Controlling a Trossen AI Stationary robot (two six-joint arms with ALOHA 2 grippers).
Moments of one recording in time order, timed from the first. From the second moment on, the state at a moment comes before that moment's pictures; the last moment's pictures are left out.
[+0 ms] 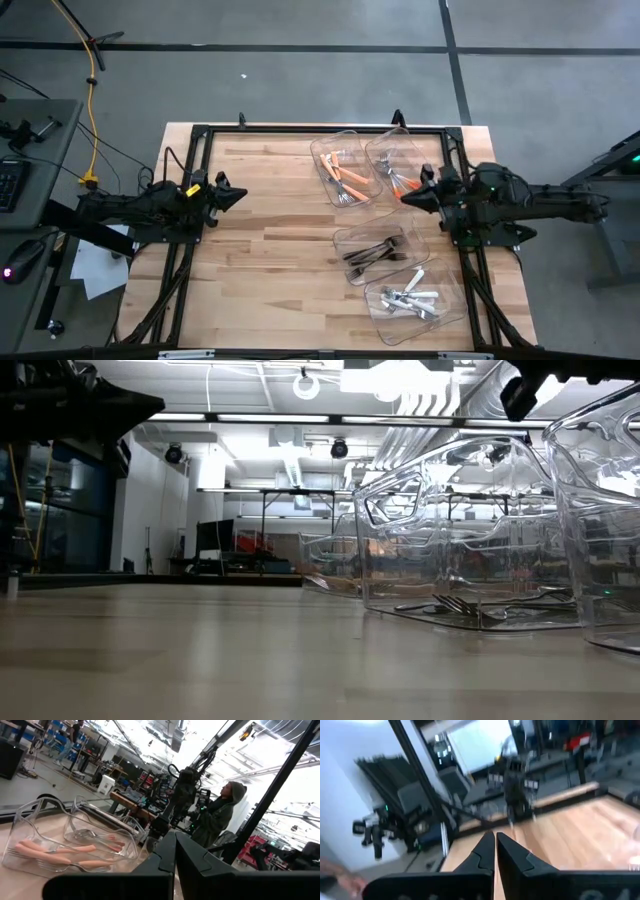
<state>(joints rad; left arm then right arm) -0.05 0.01 0.01 0.23 -0.21 -0.49 -0.05 0.46 0.46 0.01 -0.18 0.36</state>
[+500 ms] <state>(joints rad) -0.05 0.01 0.01 0.23 -0.21 -0.49 -0.10 0.34 0.46 0.08 -0.16 0.20</state>
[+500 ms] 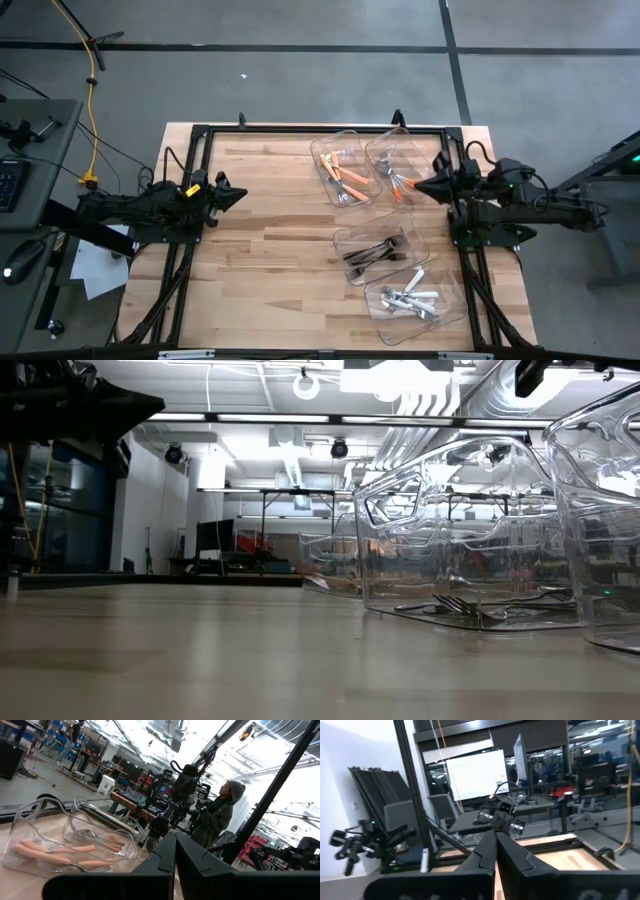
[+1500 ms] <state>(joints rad) -0.05 0.01 0.01 0.23 -0.21 -0.49 0.04 0.34 0.21 0.32 -0.12 0.22</state>
